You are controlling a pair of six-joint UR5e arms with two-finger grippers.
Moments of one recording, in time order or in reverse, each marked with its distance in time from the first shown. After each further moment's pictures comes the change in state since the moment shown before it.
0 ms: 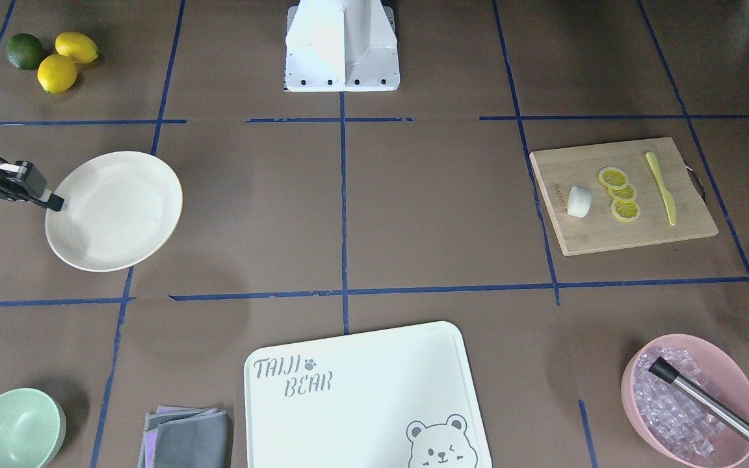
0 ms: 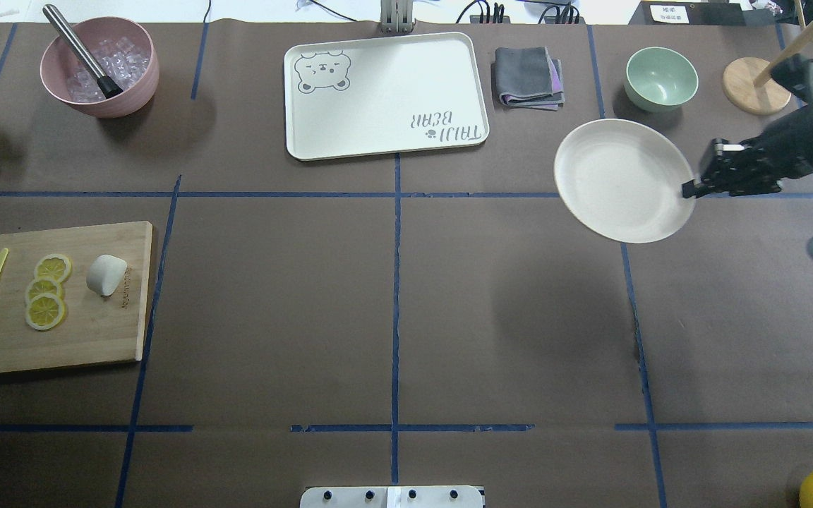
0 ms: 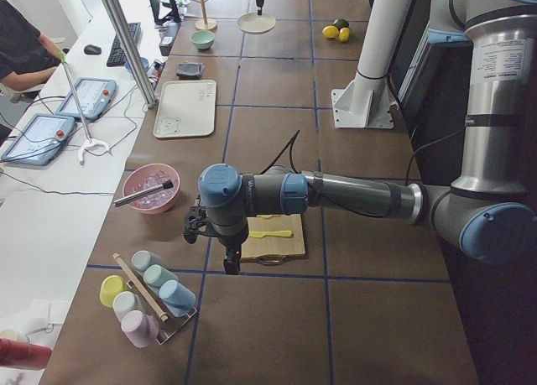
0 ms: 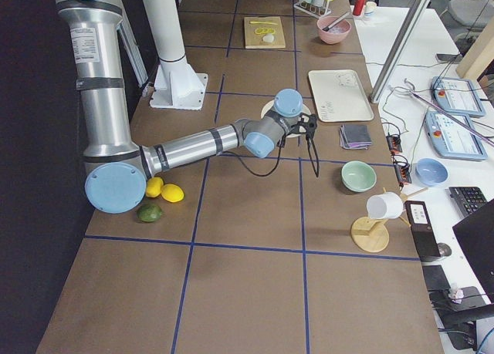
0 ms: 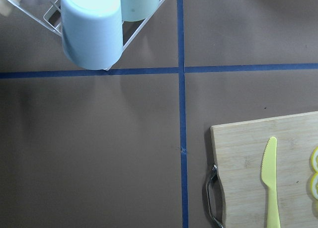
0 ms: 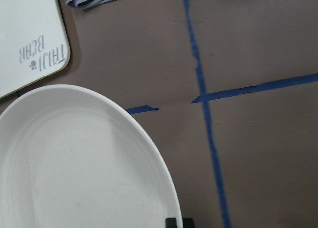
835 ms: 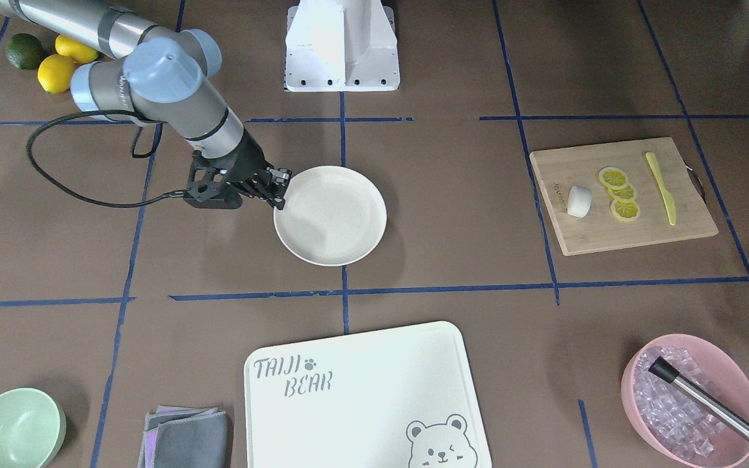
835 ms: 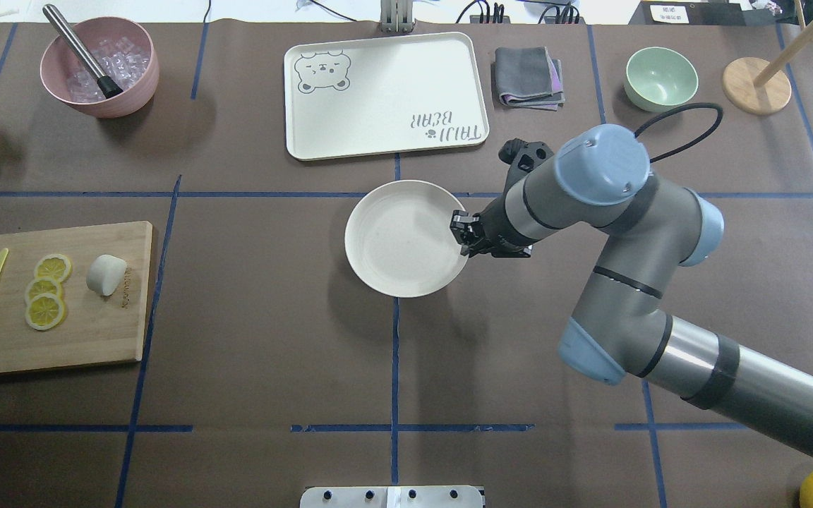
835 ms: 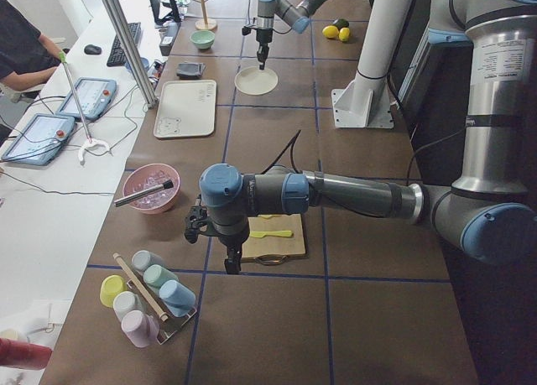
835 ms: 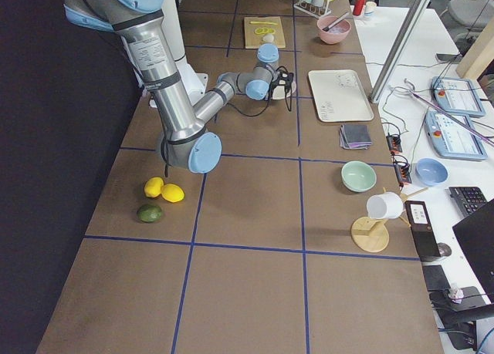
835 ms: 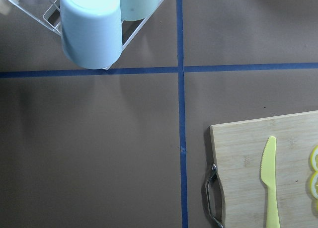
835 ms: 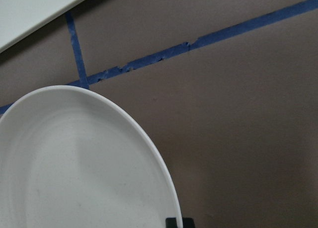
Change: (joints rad) left arm 0.000 0.002 -0.003 0.000 0.000 -0.001; right arm -0.474 0.376 -0.100 -0.186 -0.485 0.325
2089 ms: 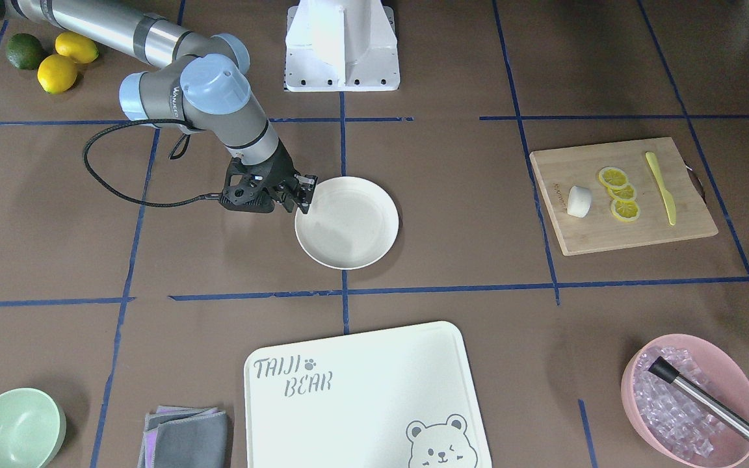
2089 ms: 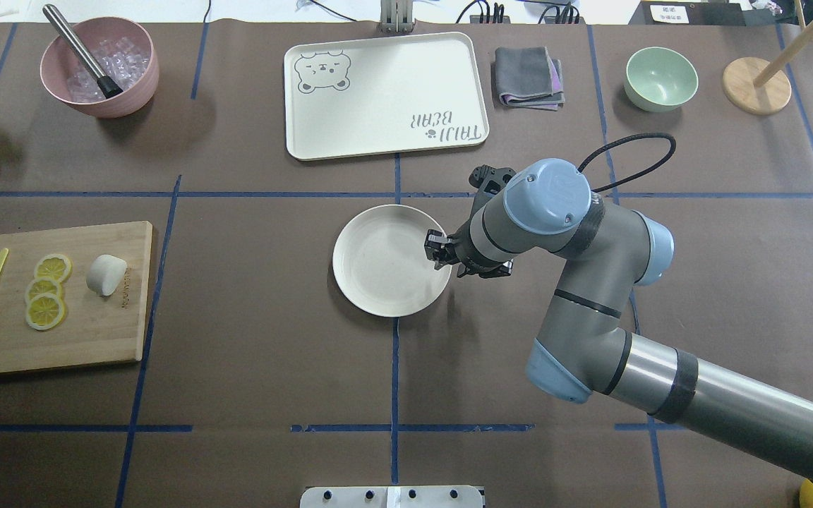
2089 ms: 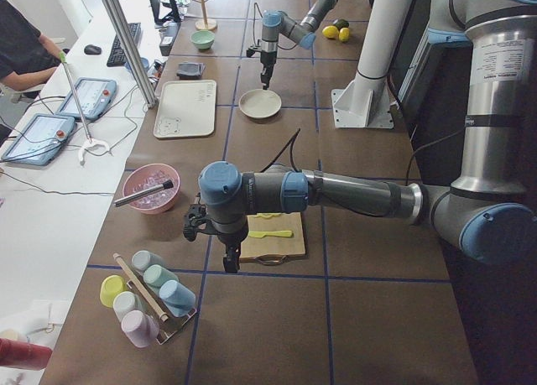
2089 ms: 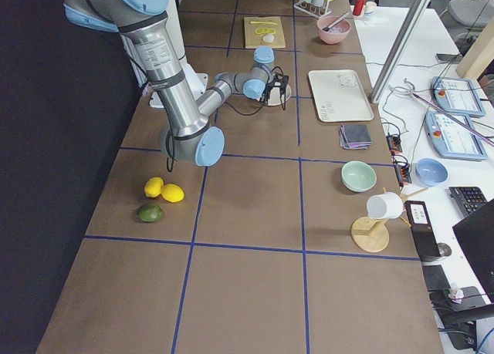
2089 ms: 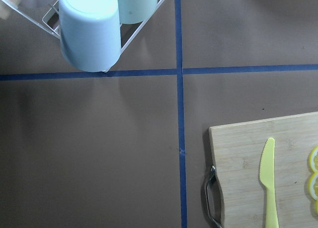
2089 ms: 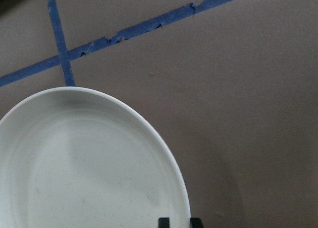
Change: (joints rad) left arm 0.000 -0.002 -0.017 0.000 0.002 0.001; right arm -0.047 0.033 -0.057 -0.014 -0.053 0.017
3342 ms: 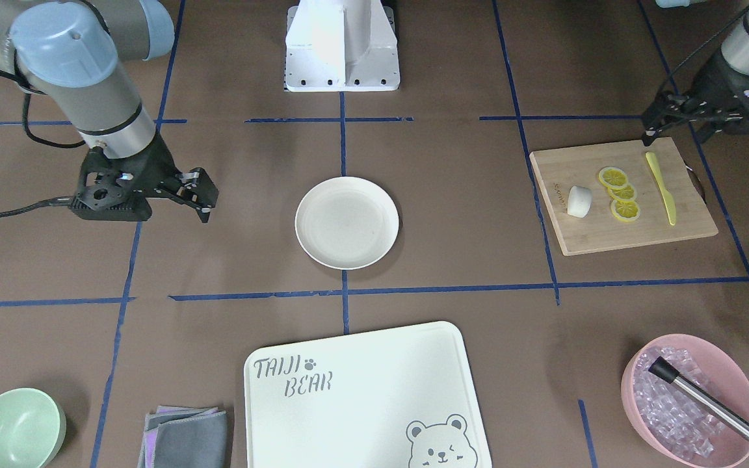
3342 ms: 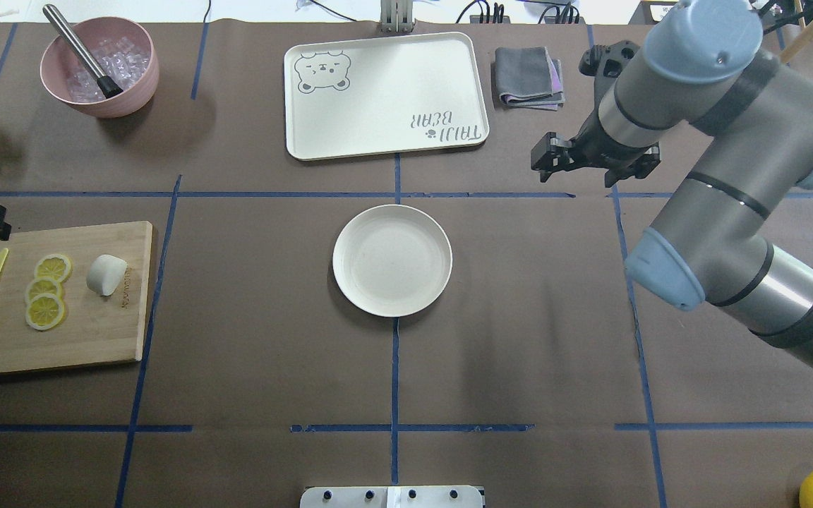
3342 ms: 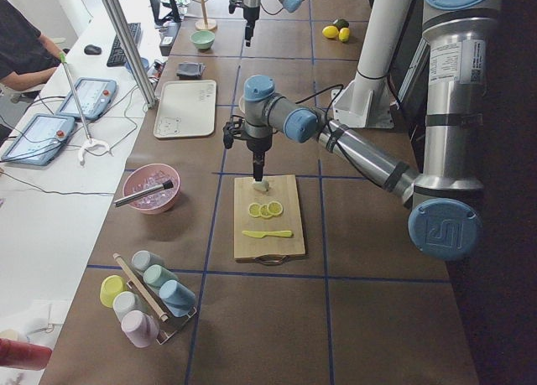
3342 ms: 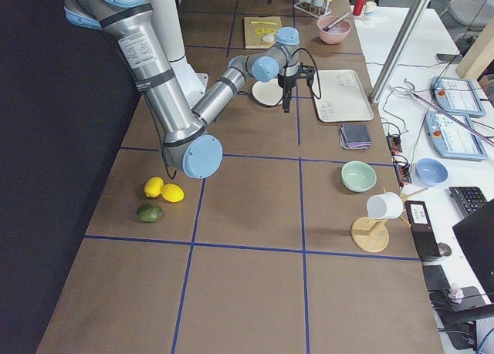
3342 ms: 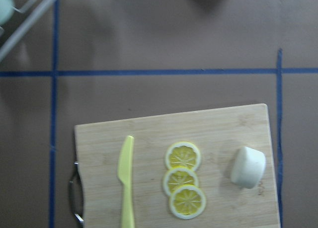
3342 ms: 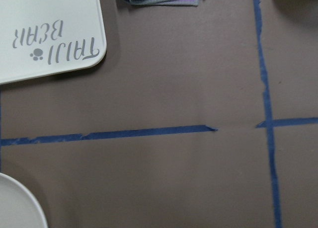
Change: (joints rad) left arm 0.572 0.011 -0.363 -0.177 0.184 -0.828; right arm 0.313 -0.077 0.275 -0.528 0.086 -0.572
